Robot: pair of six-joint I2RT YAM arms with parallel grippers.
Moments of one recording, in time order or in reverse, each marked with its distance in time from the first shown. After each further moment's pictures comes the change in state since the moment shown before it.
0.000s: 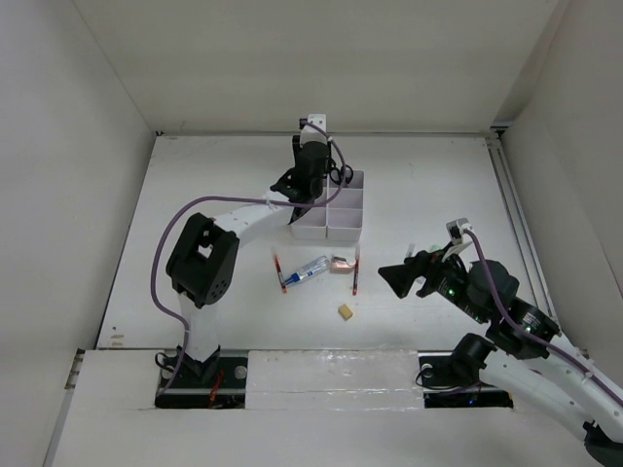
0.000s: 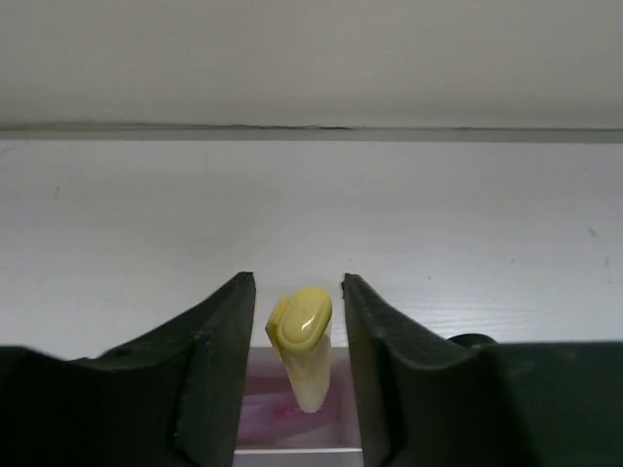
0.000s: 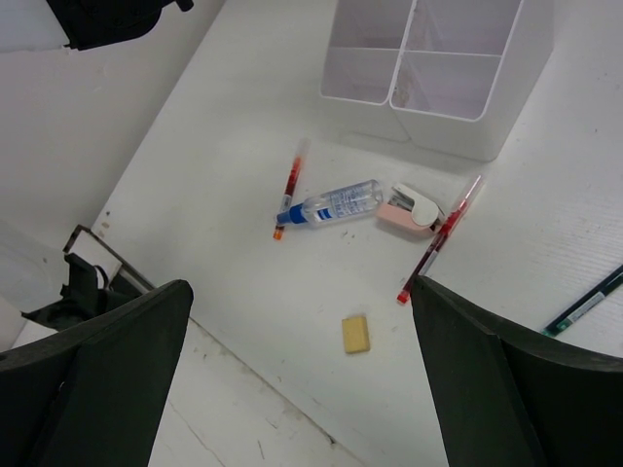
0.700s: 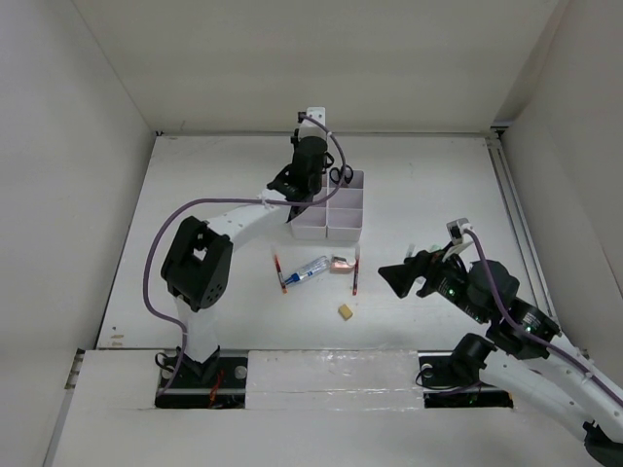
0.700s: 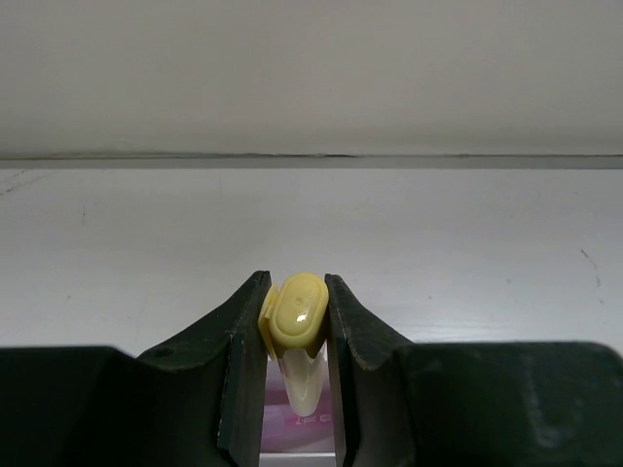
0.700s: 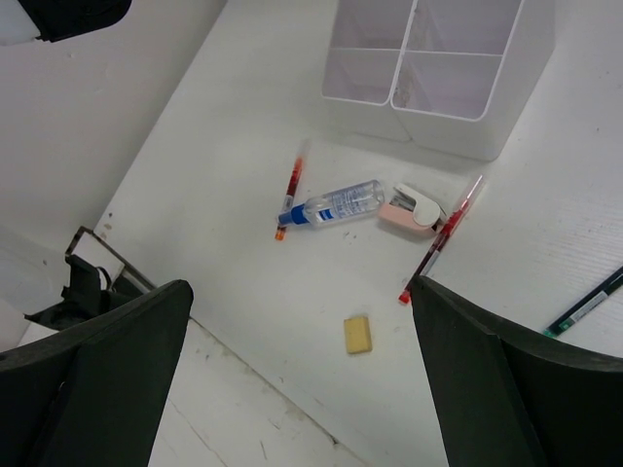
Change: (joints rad) left arm -0.006 -0.039 0.014 -0.003 -0.016 0.039; right arm 0.000 -0.002 0.000 0.000 0.000 0.010
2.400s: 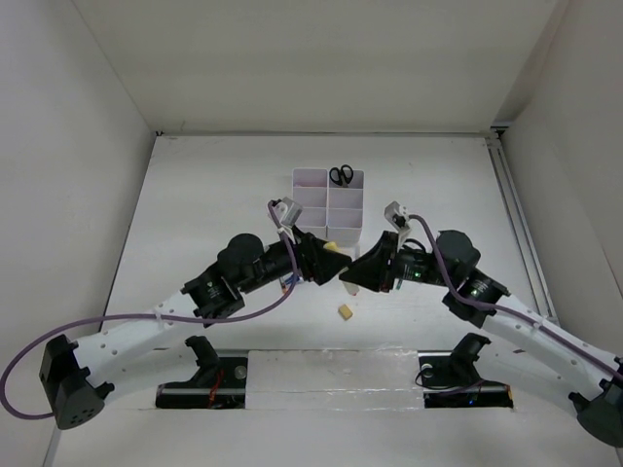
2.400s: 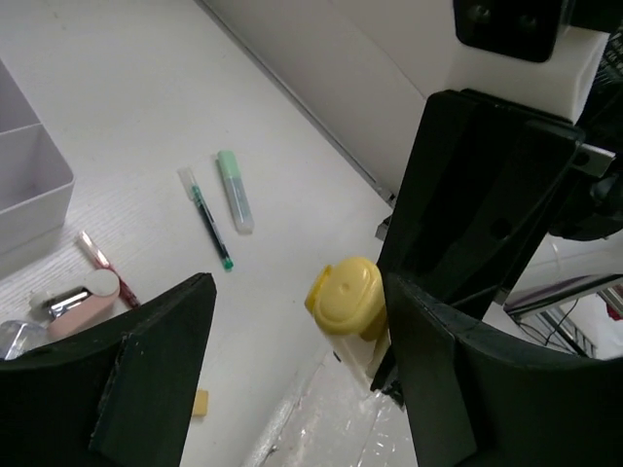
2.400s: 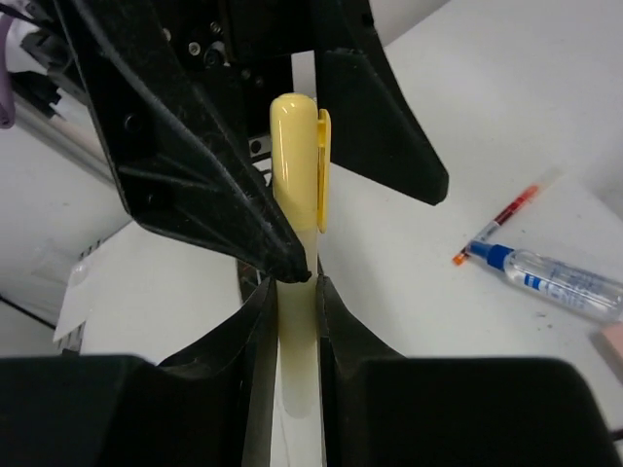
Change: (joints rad) left arm -0.294 -0.977 -0.752 -0.121 0.687 -0.430; right arm -0.050 0.379 -0.005 0.557 -0.688 -0.071
